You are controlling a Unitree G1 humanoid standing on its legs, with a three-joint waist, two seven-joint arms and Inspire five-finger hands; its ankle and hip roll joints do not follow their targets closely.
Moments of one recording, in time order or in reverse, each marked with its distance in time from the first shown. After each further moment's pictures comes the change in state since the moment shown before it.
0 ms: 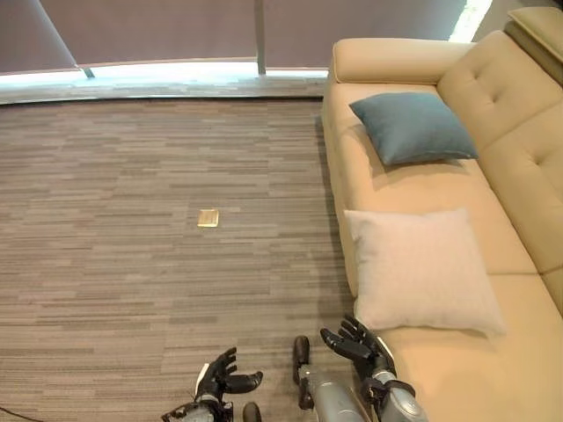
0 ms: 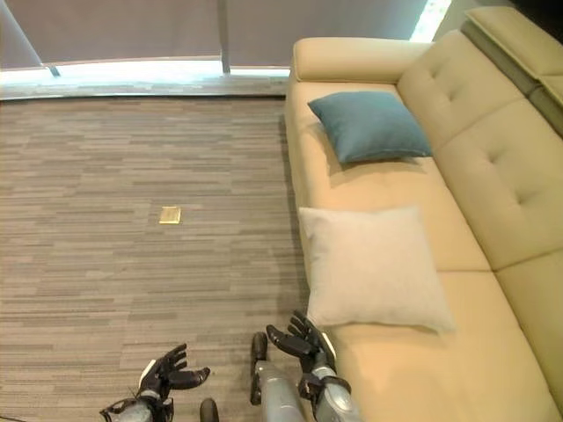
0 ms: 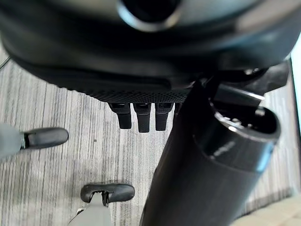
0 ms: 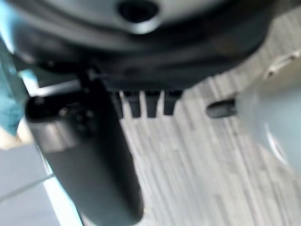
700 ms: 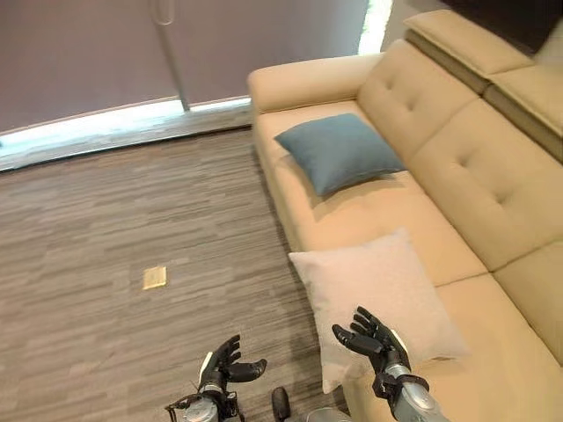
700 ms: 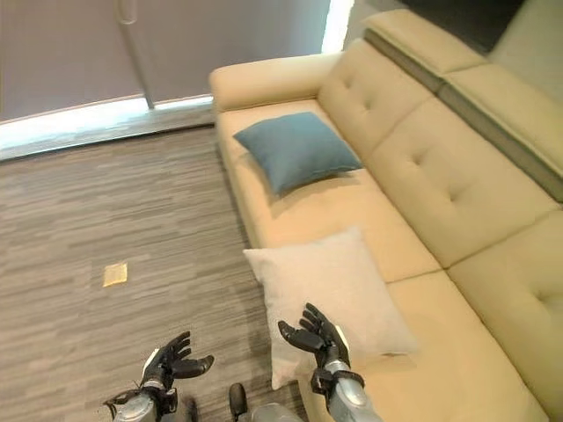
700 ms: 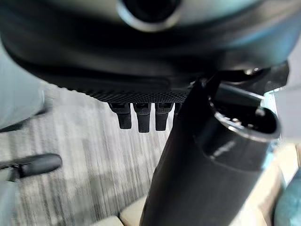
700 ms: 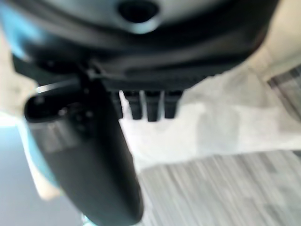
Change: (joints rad) left arm -0.044 -0.006 0.015 -0.054 -0.042 0.001 0.020; right arm -0.035 -0.060 -0.005 -0.017 -0.052 -0.010 -0.020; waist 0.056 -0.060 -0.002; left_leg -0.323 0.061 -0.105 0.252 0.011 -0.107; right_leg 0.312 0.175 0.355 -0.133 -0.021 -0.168
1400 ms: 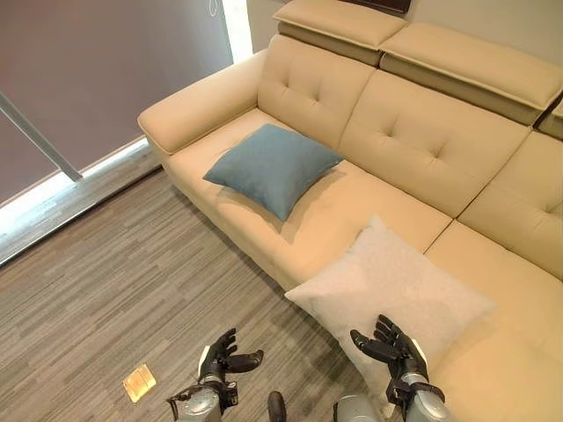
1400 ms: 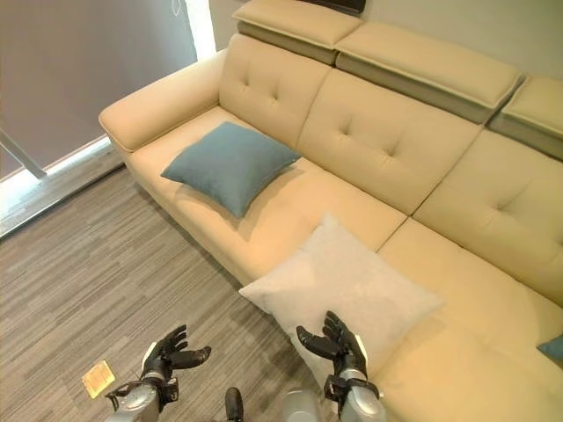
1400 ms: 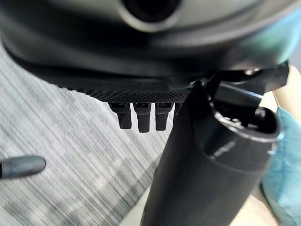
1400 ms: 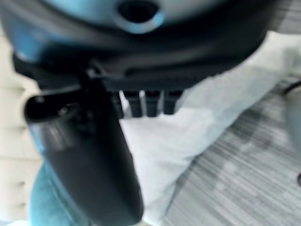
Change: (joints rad) left arm -0.060 0.011 0.014 0.074 -0.001 -0.006 0.035; right arm 0.051 0.029 -0.087 0.006 -0.051 0.000 -0.044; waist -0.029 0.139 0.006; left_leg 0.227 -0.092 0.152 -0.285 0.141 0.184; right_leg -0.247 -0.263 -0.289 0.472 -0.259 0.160
